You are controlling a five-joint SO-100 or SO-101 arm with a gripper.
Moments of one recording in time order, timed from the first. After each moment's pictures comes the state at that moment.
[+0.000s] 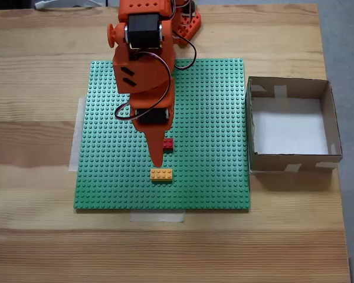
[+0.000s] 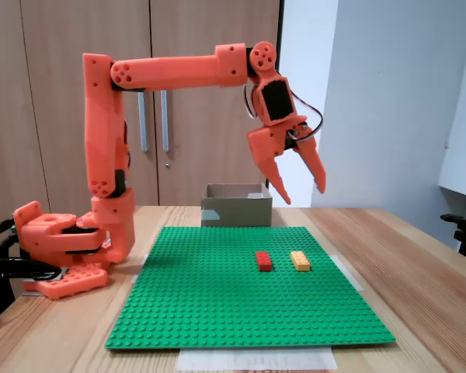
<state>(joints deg) -3.2 87.1 78.2 75.8 0.7</state>
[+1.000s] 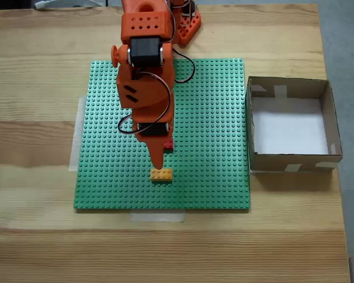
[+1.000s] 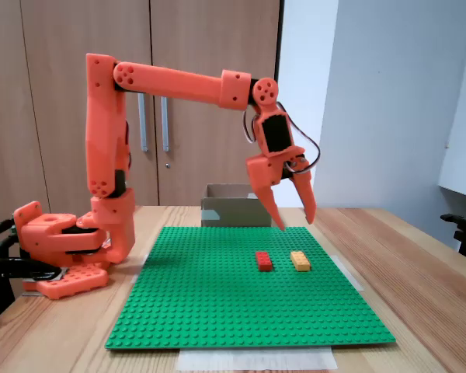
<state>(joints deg) -2.1 86.3 90.9 65.7 -0.3</state>
